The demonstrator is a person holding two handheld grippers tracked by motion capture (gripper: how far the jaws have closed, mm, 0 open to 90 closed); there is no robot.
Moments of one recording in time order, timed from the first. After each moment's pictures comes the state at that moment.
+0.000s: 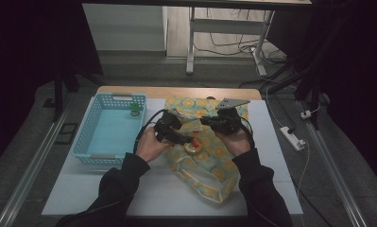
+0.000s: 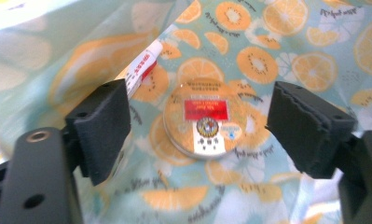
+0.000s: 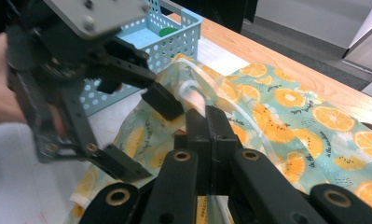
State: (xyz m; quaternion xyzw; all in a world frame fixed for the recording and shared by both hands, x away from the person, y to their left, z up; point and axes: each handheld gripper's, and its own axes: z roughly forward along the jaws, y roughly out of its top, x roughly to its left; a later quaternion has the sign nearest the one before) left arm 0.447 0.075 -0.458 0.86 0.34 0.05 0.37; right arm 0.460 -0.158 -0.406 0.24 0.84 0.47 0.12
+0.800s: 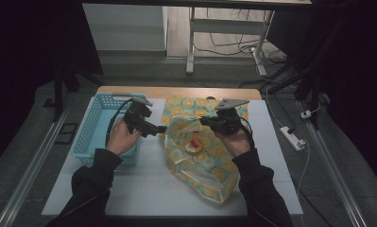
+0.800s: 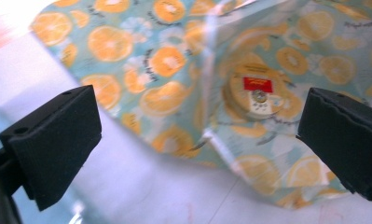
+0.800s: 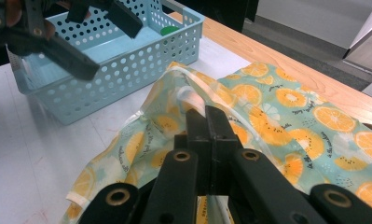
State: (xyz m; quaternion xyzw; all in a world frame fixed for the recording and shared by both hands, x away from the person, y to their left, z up) left arm 0.445 0.170 -0.433 0.83 0.39 0.08 0.38; right arm 0.459 -0.157 -0.405 0.24 0.85 0.46 0.12
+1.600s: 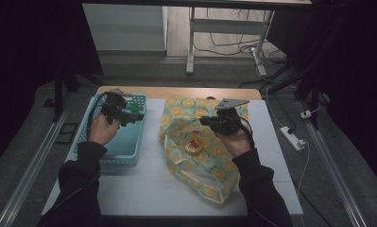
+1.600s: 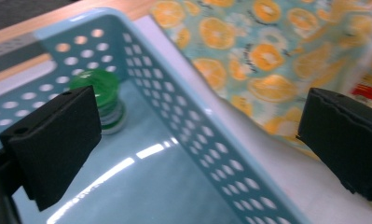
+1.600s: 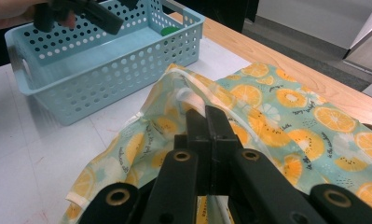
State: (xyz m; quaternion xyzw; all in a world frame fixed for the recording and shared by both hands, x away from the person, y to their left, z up) left arm 0.473 0.244 -0.448 0.79 0.47 0.13 0.37; right arm 0.459 -0.157 -0.405 0.24 0.85 0.47 0.12
